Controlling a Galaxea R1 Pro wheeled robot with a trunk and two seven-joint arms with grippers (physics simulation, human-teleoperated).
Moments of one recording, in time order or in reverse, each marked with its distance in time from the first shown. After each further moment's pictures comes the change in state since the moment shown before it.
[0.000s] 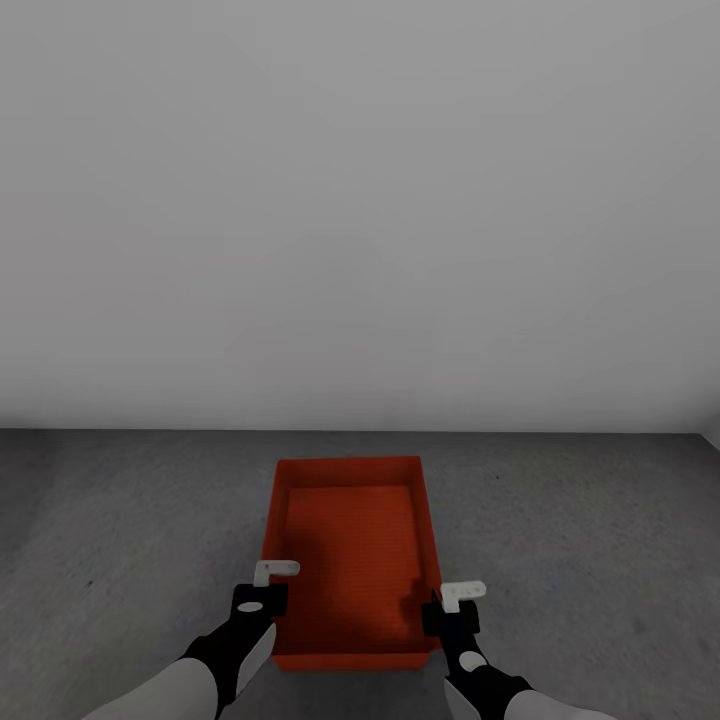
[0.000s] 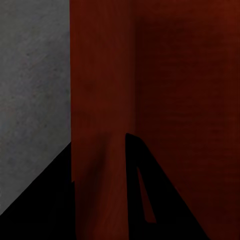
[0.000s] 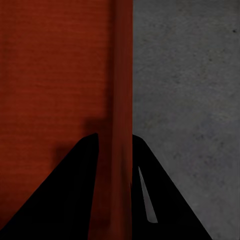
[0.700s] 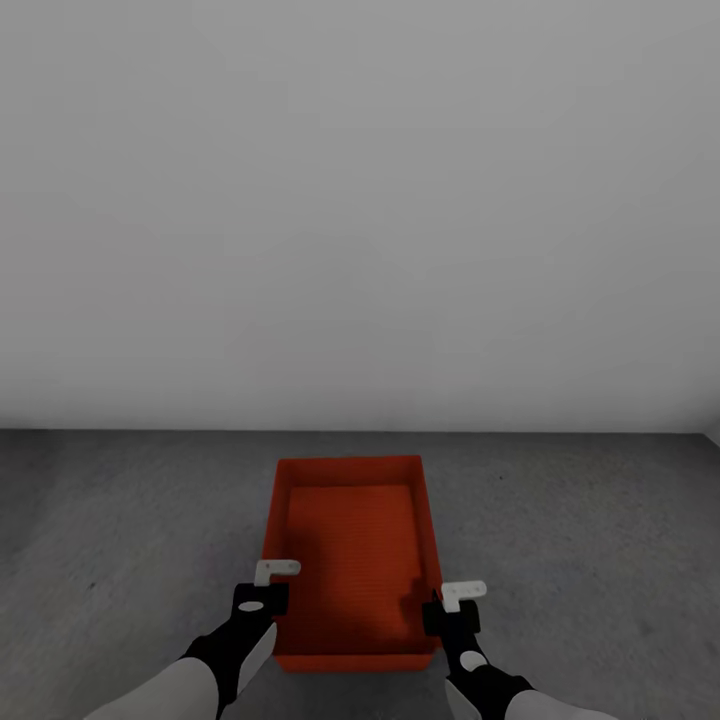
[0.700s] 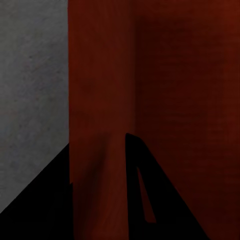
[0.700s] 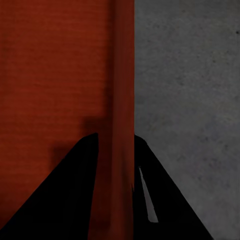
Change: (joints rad) left arm 0.000 -0.003 0.003 -0.004 -0.002 0.003 0.001; right arm 0.000 -0.002 -0.004 -0.002 0.006 0.001 -0.001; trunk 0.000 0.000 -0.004
